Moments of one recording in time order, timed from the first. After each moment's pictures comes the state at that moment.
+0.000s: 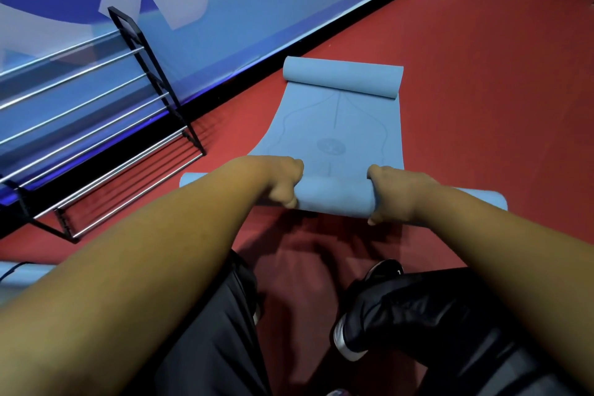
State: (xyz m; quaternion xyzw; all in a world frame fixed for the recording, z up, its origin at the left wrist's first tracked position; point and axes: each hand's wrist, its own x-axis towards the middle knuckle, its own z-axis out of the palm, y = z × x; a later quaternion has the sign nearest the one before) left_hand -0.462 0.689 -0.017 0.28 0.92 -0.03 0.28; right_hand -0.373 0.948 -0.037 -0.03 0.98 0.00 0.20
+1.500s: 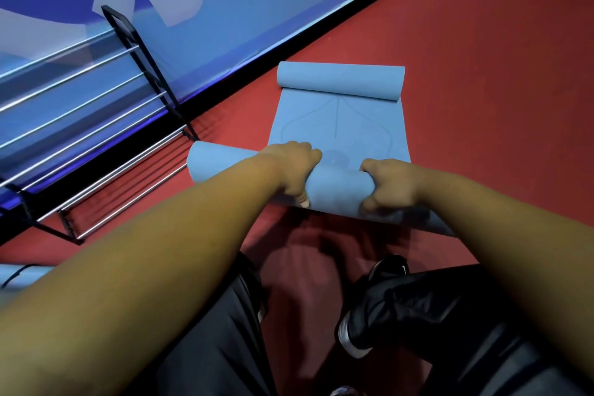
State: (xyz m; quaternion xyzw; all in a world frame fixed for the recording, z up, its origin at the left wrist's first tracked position) left_hand -0.468 0.711 -0.019 0.35 0.91 -0.09 0.18; right_hand -0.389 0.947 -0.032 -0.04 0.96 -0.15 0.24
